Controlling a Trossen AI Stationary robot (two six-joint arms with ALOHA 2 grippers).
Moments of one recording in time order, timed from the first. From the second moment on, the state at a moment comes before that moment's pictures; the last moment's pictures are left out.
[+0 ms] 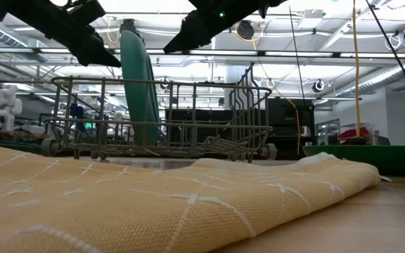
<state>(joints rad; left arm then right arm) 0.13 0.68 0.50 -0.16 -0.66 0.36 -0.14 1.80 1.48 -0.07 0.13 -0.51</state>
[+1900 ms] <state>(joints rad) 0.08 0.59 0.54 -0.29 -0.46 0.25 0.32 1.56 0.95 -0.88 0.28 1.05</state>
